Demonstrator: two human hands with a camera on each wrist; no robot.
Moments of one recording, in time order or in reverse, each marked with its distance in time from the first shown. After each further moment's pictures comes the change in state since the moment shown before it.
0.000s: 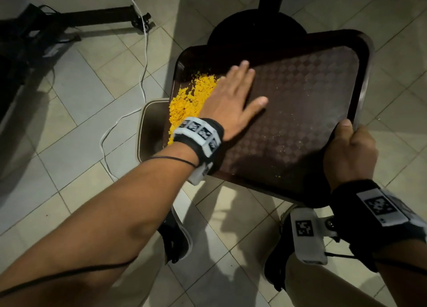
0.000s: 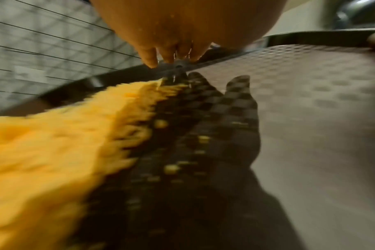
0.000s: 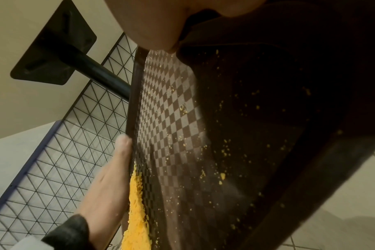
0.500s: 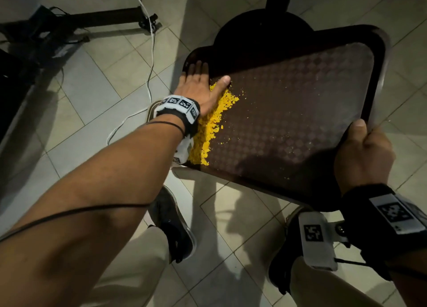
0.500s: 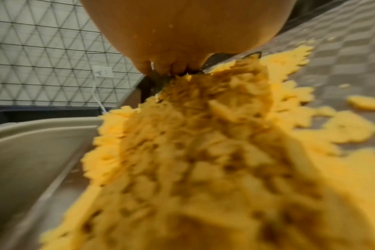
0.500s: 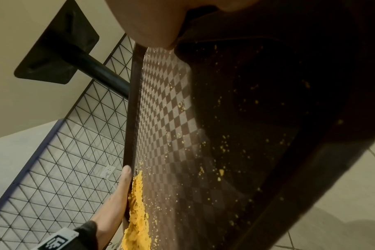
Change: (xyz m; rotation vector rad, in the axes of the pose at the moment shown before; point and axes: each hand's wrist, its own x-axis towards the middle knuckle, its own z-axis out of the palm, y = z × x) left_hand 0.021 -0.082 -0.009 0.081 -0.181 -0.395; right_hand 0.002 0.002 -0.001 -0.066 0.047 -0.061
